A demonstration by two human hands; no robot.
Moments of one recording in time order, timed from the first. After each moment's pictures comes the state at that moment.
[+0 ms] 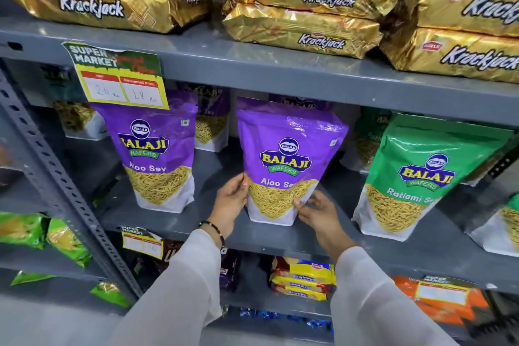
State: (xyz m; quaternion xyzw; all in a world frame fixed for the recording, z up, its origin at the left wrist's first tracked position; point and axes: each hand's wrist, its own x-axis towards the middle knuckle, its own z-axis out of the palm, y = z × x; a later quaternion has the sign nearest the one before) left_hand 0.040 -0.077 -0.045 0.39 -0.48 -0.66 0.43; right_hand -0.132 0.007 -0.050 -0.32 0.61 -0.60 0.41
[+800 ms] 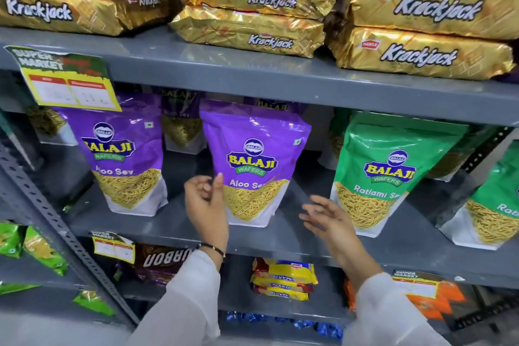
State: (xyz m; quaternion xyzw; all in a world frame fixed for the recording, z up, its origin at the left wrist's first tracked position) left_hand 0.014 -0.022 -0.014 0.48 -0.41 -0.38 0.68; right_hand -0.190 0.069 -0.036 -0.27 0.56 -0.63 0.46
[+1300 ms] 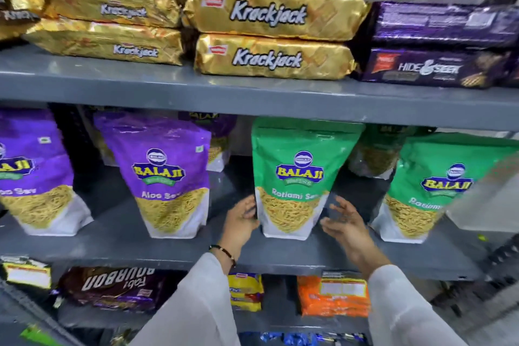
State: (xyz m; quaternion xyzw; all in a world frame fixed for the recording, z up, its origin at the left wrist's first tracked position) left_hand -0.170 0.026 -0.041 0.40 -0.57 -0.63 0.35; right_hand -0.385 0.135 -0.051 -0.24 0.58 -0.66 0.41
